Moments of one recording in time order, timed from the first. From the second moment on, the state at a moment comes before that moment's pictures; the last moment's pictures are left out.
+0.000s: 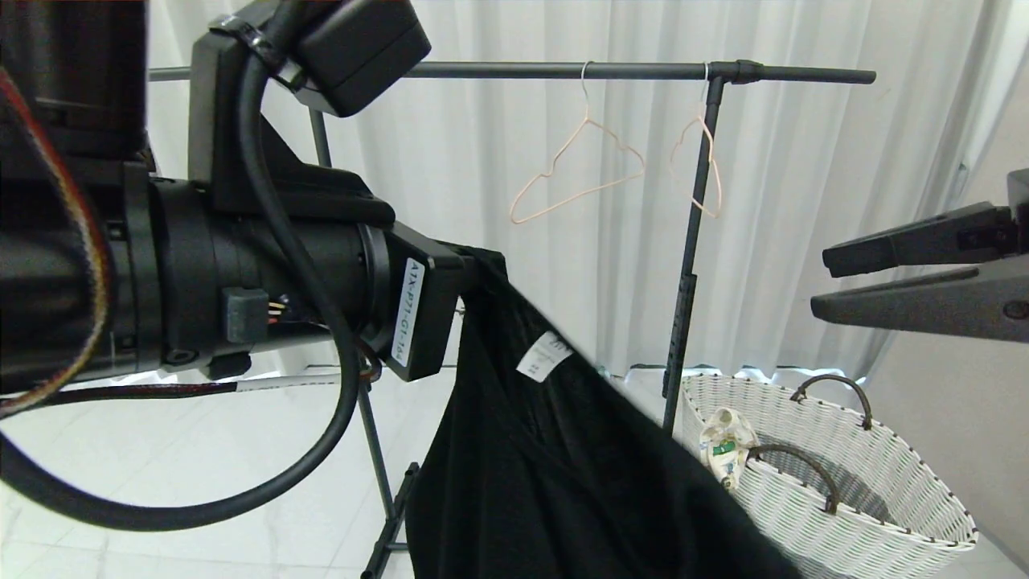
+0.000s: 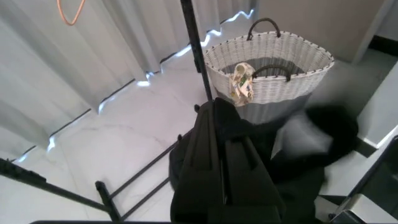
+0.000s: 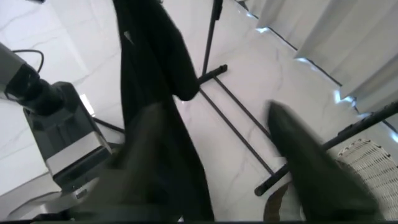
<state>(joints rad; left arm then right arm) -0.84 1.43 -1.32 0.25 0.13 0.08 0.77 1.29 -1.47 0.59 0.24 -0.03</state>
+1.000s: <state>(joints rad) -0.42 1.30 -1.08 0.21 0.28 0.18 0.36 1.11 -1.13 0.59 -0.14 -0.09</state>
